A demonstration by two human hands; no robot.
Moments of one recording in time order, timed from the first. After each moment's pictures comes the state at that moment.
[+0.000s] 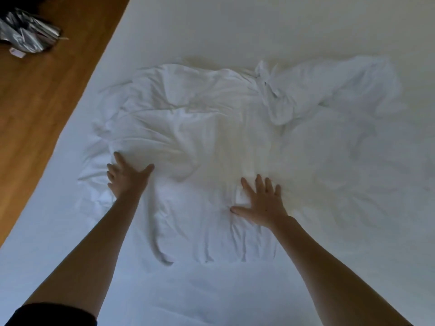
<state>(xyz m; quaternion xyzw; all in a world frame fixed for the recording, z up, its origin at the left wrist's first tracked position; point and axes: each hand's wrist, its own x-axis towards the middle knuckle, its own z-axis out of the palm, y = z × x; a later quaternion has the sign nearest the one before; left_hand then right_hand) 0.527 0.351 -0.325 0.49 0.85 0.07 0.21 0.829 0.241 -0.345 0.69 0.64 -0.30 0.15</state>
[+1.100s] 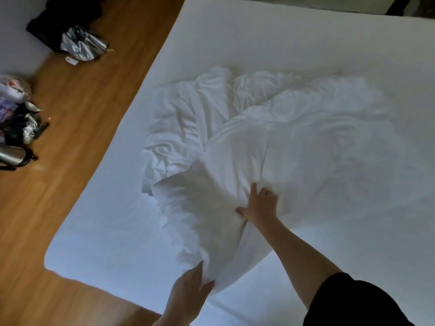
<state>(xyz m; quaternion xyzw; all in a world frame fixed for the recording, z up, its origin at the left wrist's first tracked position) 0.462 -0.032 -0.232 0.62 0.65 -0.03 0.43 0.680 0.115 -0.289 0.77 0.57 -0.24 0.16</state>
